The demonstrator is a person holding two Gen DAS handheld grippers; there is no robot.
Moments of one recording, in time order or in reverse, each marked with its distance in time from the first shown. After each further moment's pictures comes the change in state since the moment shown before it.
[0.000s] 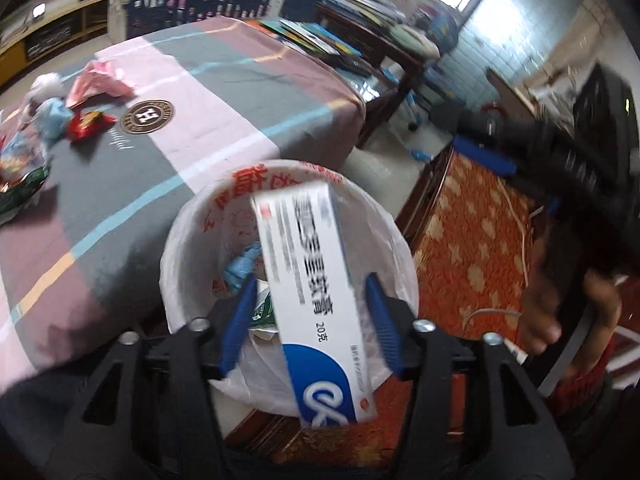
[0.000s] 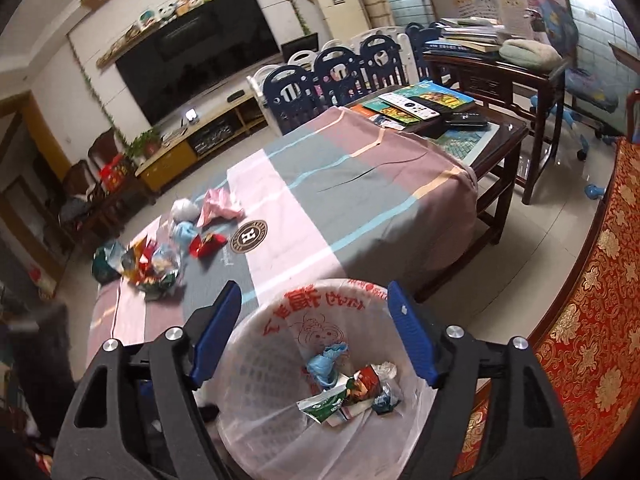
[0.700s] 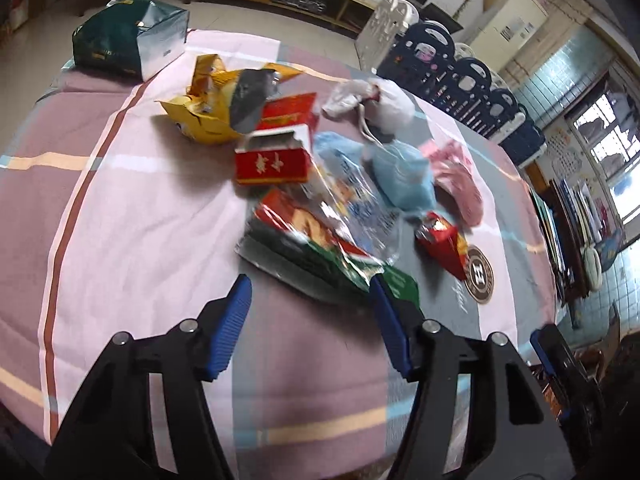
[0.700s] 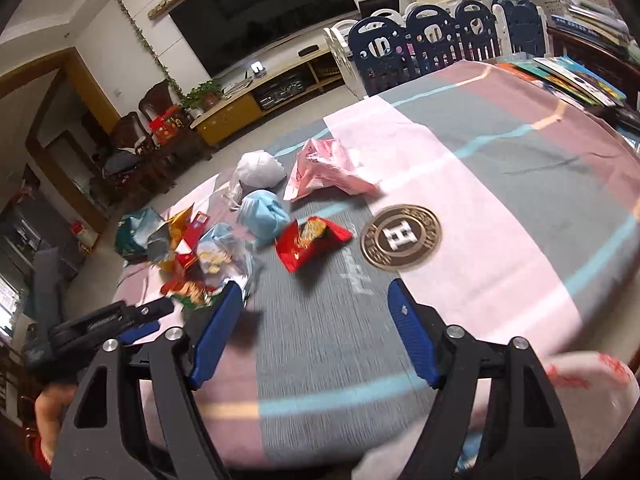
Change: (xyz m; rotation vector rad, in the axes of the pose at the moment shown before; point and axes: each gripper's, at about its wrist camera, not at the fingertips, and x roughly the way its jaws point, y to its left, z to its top) left arm -0.057 0.323 0.016 -0.756 -0.242 0.385; right arm 0.221 0.171 0.009 -0.147 0.130 0.204
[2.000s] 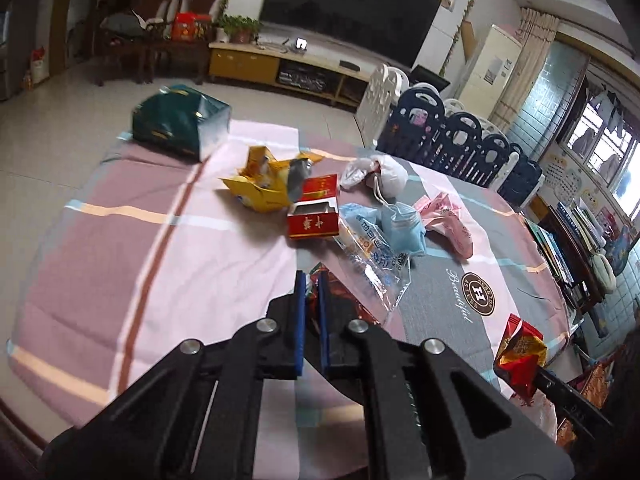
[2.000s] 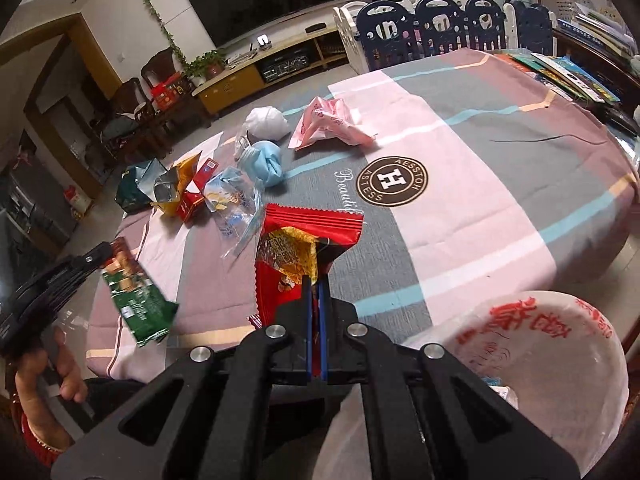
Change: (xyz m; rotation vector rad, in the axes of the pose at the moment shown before) left arm -0.093 0.010 -0.051 0.081 -0.321 0.064; right arm -0.051 -0.001 -0.046 -0.061 0.093 -0.023
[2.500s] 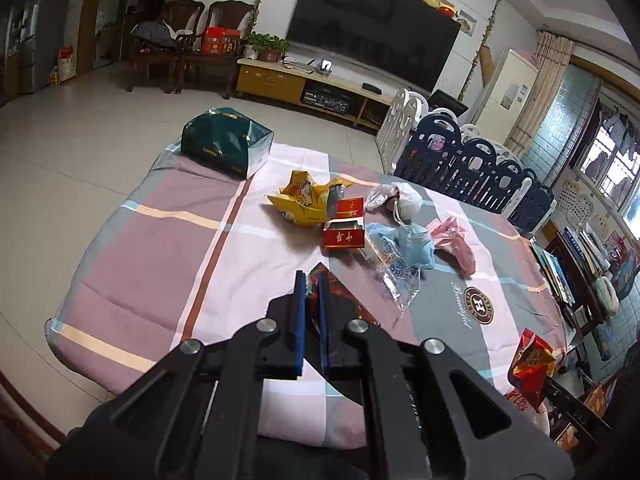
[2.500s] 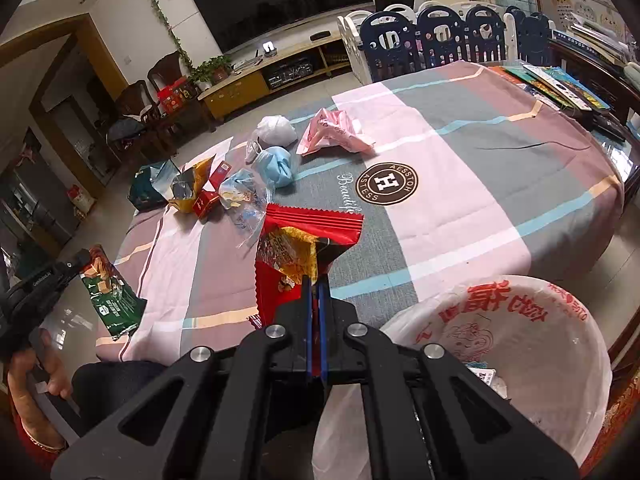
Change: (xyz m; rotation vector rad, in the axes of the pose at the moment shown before) left arm -0.063 0.027 -0.004 -0.060 -0.067 0.049; right arm -0.042 0.006 -0.013 -0.018 -0.032 0.003
